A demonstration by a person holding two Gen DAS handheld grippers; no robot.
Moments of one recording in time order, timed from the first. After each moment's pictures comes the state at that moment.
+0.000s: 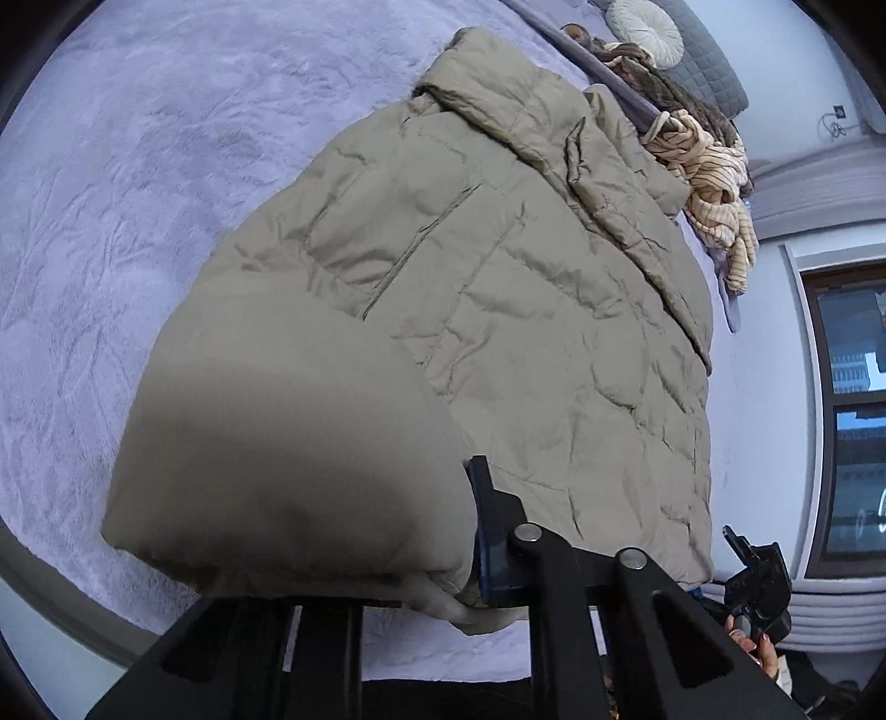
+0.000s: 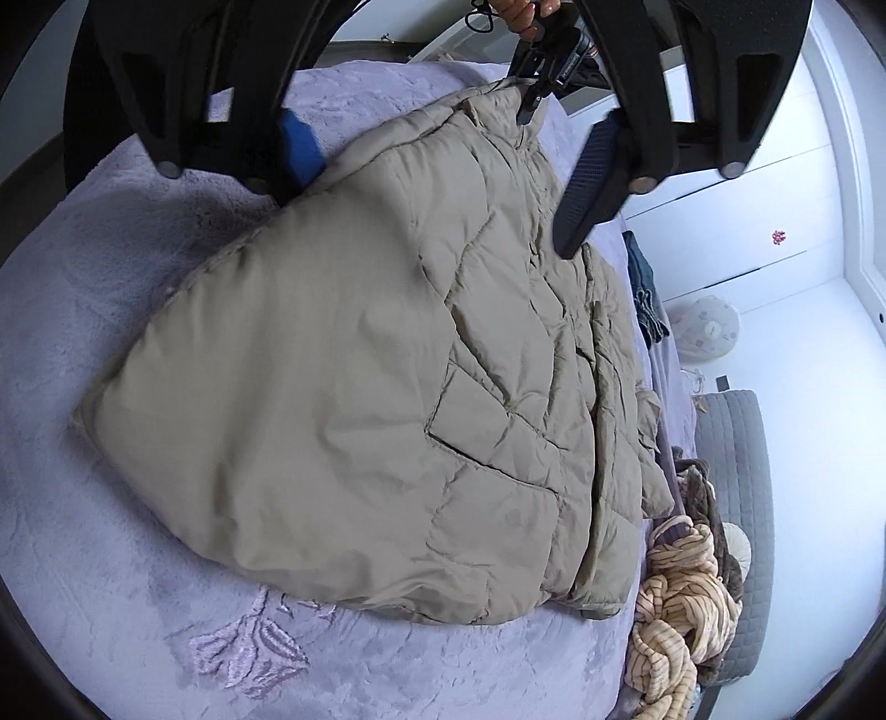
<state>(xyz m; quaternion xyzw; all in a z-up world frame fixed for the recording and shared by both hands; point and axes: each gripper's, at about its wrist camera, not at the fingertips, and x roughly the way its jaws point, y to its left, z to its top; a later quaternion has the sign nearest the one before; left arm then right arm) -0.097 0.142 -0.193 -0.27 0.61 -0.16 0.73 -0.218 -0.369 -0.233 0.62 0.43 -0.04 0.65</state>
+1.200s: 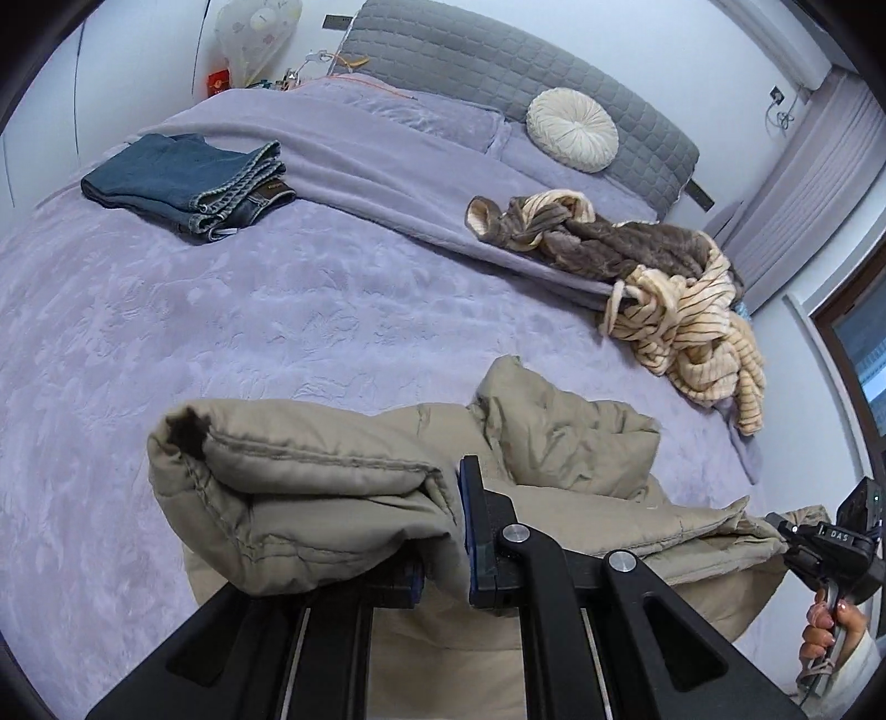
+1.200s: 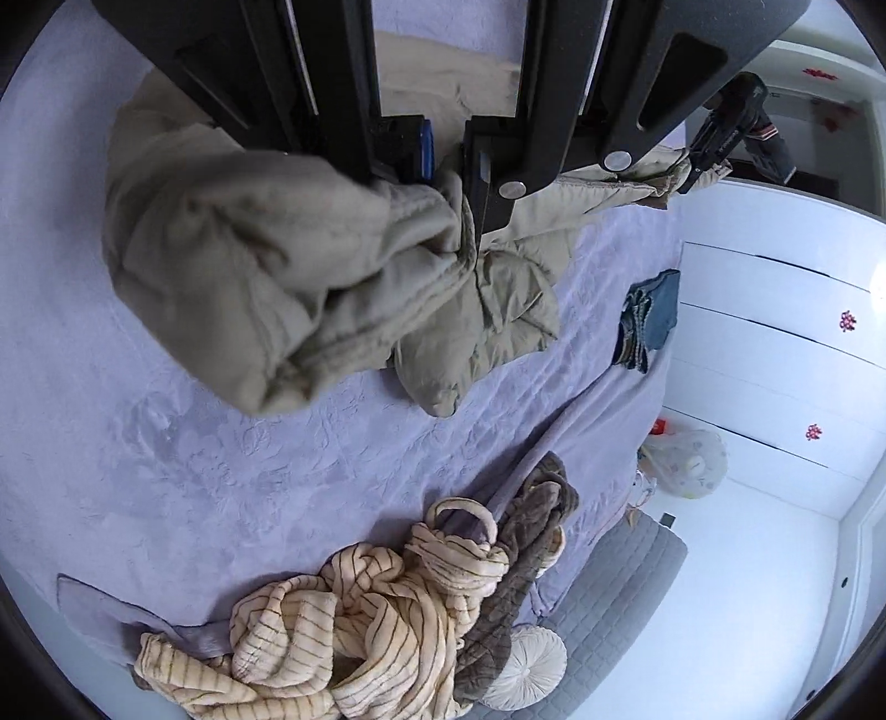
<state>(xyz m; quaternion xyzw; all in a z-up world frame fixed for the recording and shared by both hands) 0.216 0.057 -0.051 -0.18 0.45 -0.11 0.87 0.149 -0.414 -0.062 0.33 0.44 0.06 0.83</state>
